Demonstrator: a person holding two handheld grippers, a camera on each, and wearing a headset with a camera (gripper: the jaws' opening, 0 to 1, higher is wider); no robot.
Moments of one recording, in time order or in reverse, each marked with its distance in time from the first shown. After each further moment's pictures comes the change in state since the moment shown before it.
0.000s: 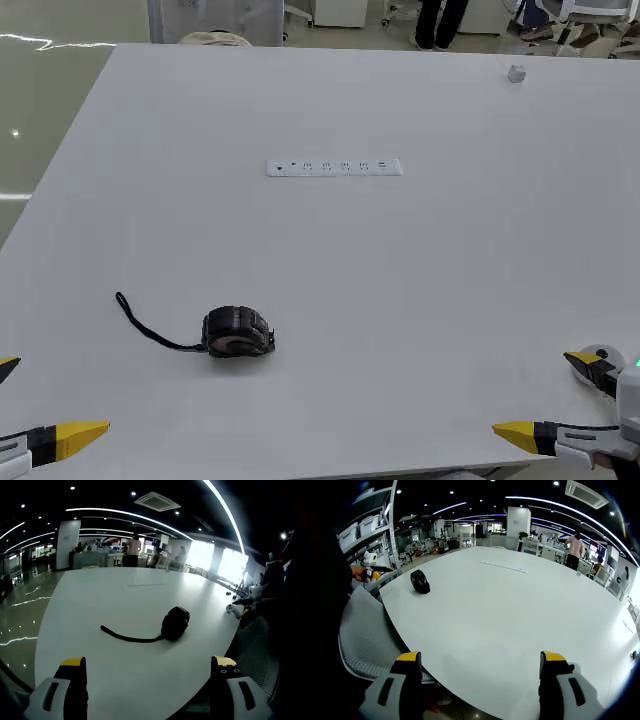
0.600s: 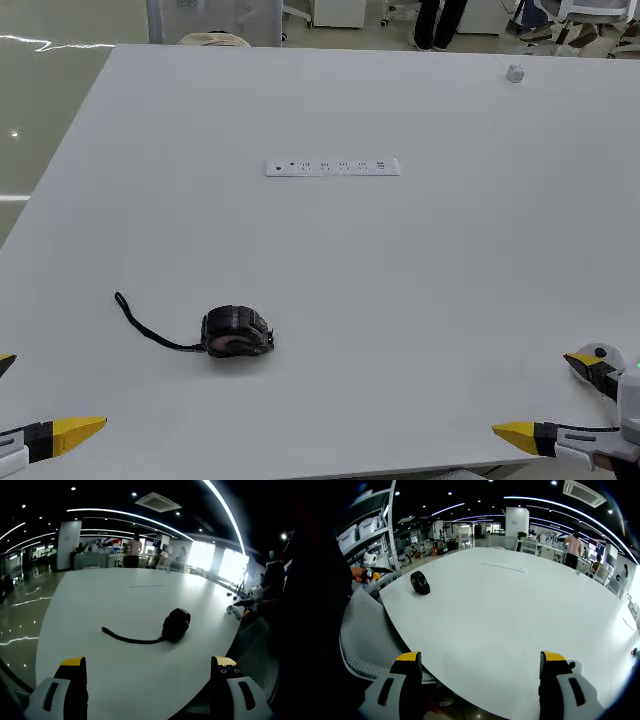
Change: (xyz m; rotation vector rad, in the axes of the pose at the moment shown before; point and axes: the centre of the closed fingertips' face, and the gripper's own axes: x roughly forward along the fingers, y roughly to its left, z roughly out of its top) left arm -0.001 0.002 0.003 -0.002 -0.005 0.003; right arm -0.002 0.004 -0.001 0.015 -0.005 -0.002
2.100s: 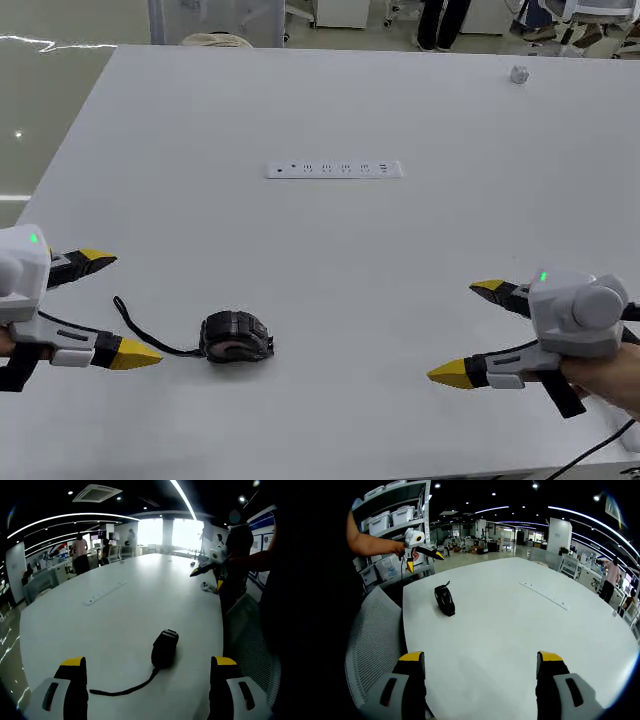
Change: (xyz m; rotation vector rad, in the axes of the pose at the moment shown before) left arm 0.094 -0.037 0.083 0.427 0.194 -0.326; right arm 0.075 0.044 0.108 -0.250 -0.029 0.294
